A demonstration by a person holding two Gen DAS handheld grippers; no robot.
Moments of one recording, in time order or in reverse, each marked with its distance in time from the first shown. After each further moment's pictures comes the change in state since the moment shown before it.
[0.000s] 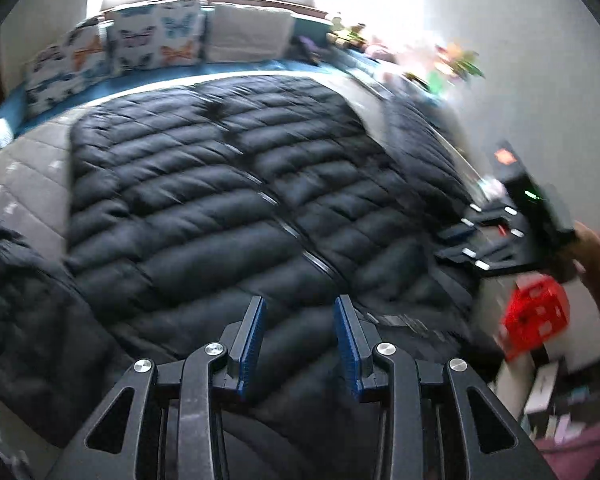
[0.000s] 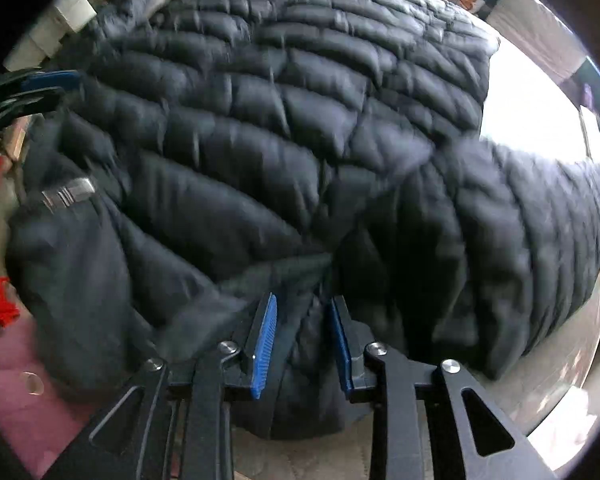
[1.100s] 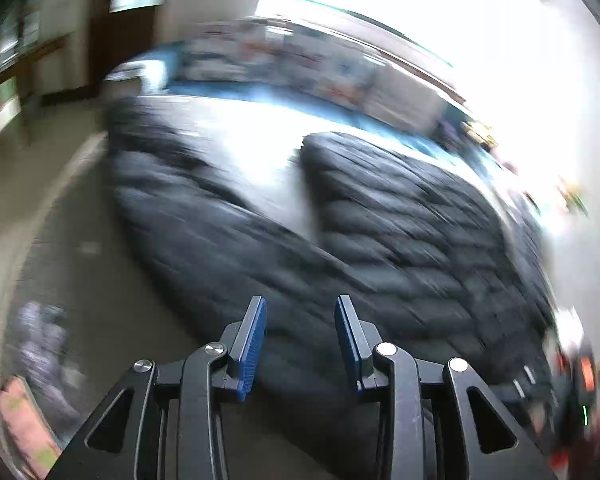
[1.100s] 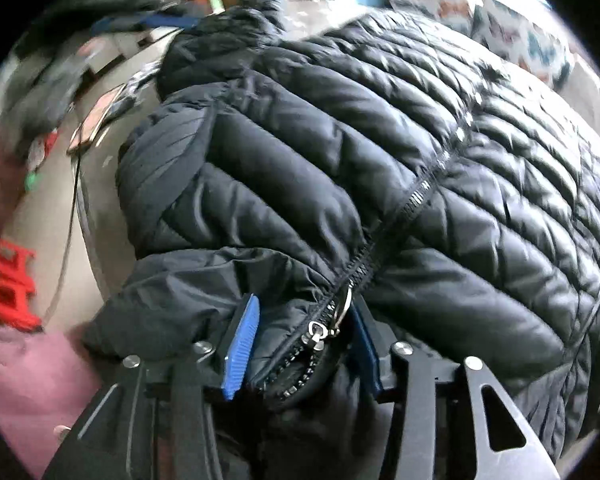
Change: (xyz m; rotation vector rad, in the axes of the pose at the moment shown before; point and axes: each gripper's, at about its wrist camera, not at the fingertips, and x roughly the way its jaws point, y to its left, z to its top) left arm -0.108 0.211 -0.034 -0.508 -0.210 0.327; right arm 0.029 0.141 0.041 -0.212 -0.237 0.143
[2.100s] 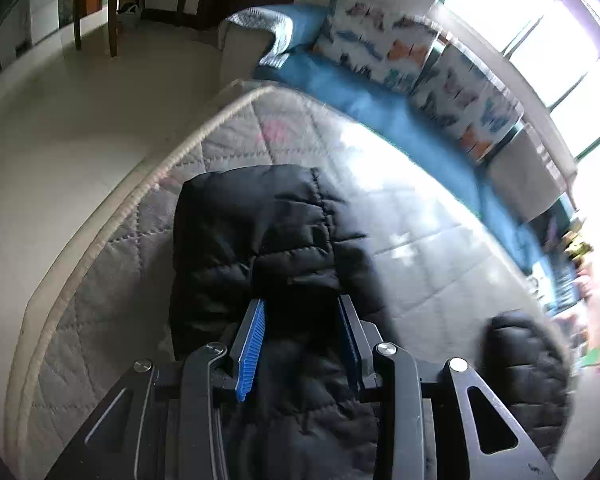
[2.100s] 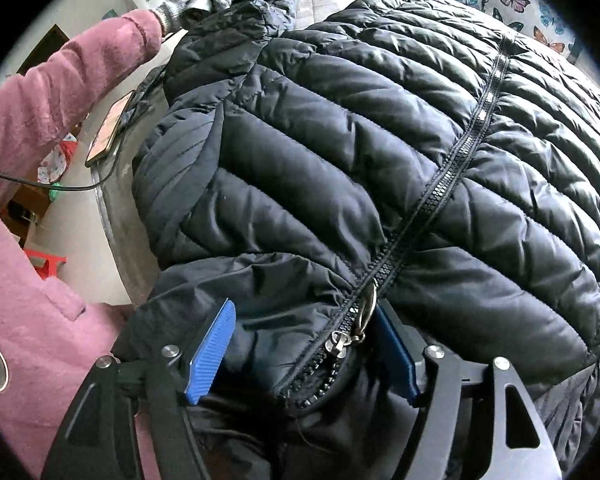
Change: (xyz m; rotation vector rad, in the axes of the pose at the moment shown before) left arm 0.166 0.199 0.224 -0.380 0.051 0.135; right arm 0.002 -0.013 0.010 0.083 0.078 0.137
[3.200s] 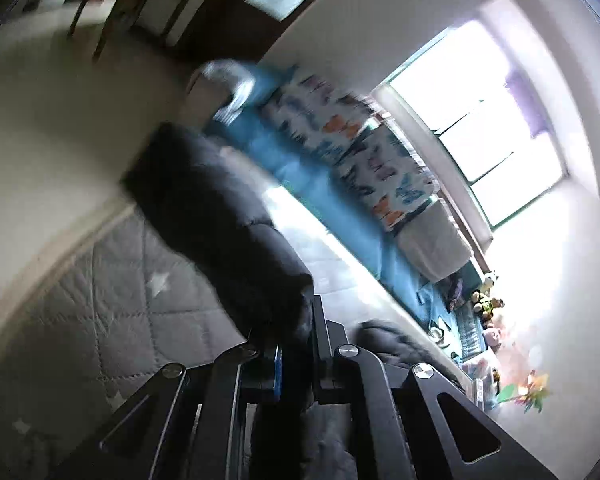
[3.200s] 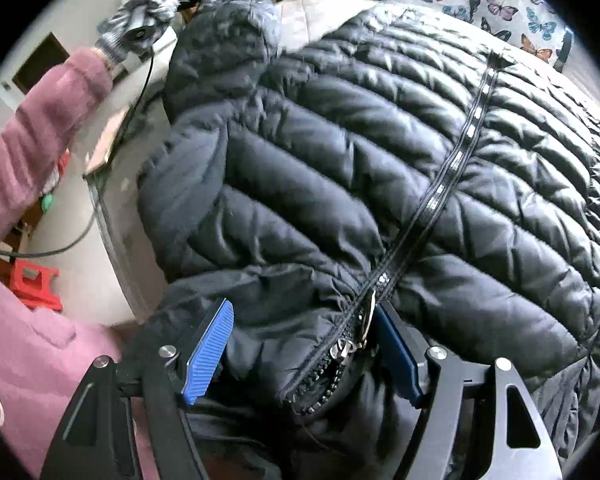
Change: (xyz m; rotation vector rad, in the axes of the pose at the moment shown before) left arm -0.132 0.007 -0.076 -0.077 -0.238 -0.316; right arm -0.015 0.005 0.001 0.019 -0.071 -0.028
